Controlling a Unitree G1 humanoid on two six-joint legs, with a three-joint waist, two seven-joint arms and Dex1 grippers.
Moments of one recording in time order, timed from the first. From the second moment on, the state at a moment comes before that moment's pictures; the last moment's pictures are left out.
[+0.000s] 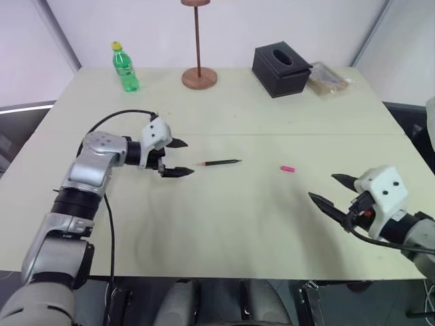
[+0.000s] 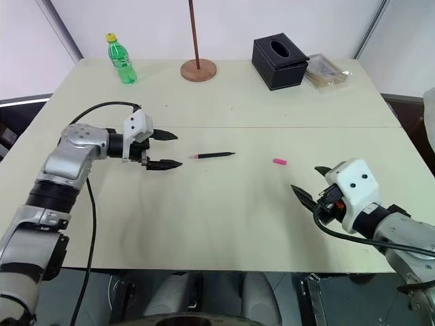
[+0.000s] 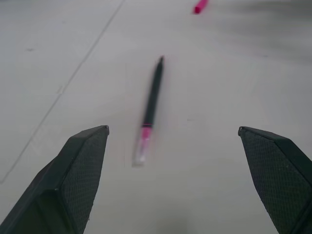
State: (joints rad) left arm -0.78 0.61 -0.18 0.46 -0.18 0.19 -1.23; right arm 0.24 -0.79 -0.48 -0.83 0.56 0.77 0.51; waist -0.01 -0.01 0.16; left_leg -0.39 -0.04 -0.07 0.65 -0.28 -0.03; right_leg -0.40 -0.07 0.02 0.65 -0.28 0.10
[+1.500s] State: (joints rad) left arm -1.11 0.32 -0.22 1.26 0.18 -0.25 -1.10; right arm 0.29 -0.61 -0.39 -0.90 0.43 0.75 0.36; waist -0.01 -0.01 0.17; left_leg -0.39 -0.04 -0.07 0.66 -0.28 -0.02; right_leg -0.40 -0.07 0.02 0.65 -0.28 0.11
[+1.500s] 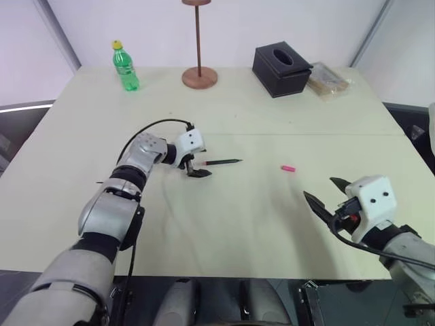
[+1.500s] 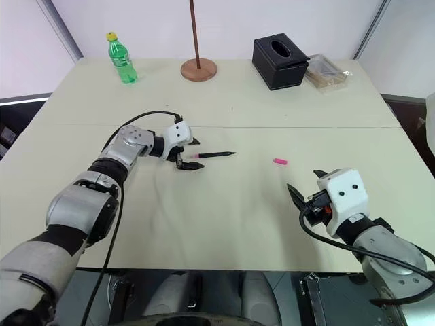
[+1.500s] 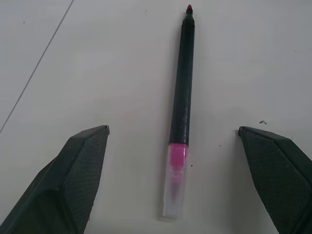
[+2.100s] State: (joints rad) left arm -1.11 0.31 -0.21 1.25 0.18 -0.22 -1.13; right arm 0.29 -0.61 -0.39 -0.90 0.43 0.76 0.36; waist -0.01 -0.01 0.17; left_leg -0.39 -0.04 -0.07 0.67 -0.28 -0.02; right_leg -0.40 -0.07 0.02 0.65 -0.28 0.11
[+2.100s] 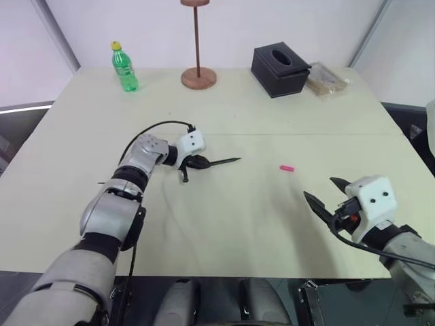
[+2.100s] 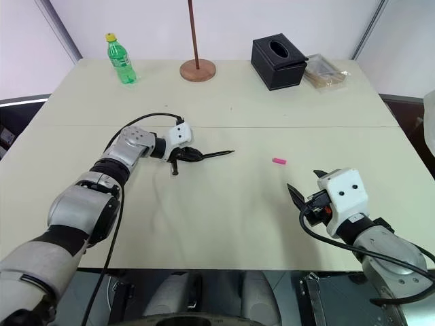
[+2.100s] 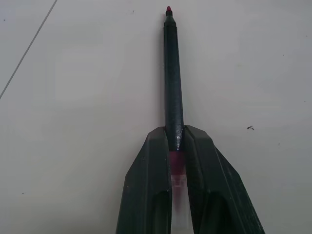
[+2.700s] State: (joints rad) left arm -1.09 0.39 -0.19 1.01 0.11 -0.29 -1.33; right arm 0.09 -0.80 -0.34 -0.62 0.41 0.66 0.58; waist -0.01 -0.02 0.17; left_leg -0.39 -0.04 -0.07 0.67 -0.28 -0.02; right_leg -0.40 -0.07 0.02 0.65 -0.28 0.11
